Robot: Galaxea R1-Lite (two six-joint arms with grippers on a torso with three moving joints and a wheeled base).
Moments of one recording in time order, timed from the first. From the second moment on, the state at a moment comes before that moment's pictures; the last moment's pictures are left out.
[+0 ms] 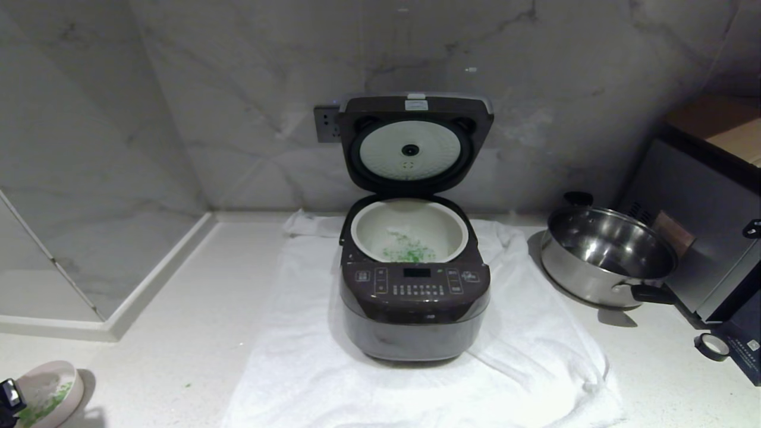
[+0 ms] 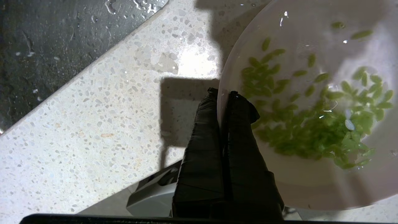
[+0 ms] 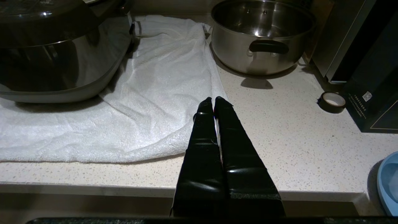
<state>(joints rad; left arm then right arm) 0.88 2.10 -0.84 -0.09 0.04 0.00 0.00 0.00 -0.02 0.06 0.00 0.00</state>
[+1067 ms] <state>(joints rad) 0.60 2.01 -0.64 -0.08 0.01 -0.08 0.00 0.00 -0.02 0.06 0.00 0.00</state>
